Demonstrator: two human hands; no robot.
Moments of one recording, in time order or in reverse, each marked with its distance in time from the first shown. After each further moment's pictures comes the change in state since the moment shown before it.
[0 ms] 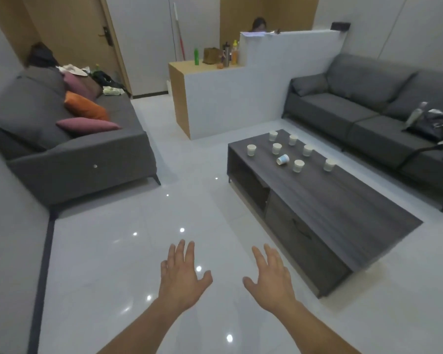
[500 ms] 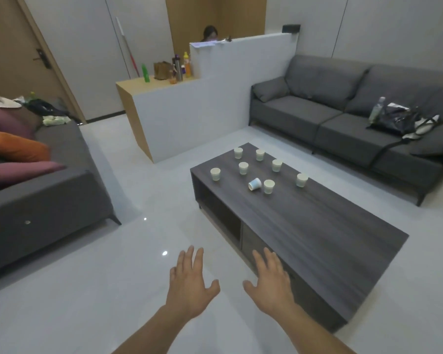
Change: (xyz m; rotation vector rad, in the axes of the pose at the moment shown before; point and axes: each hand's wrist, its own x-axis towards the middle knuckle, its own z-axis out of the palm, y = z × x) left_hand 0.238 0.174 0.034 0.015 -0.078 0.209; right_hand 0.222 0.117 -0.080 0.109 0.064 0.157
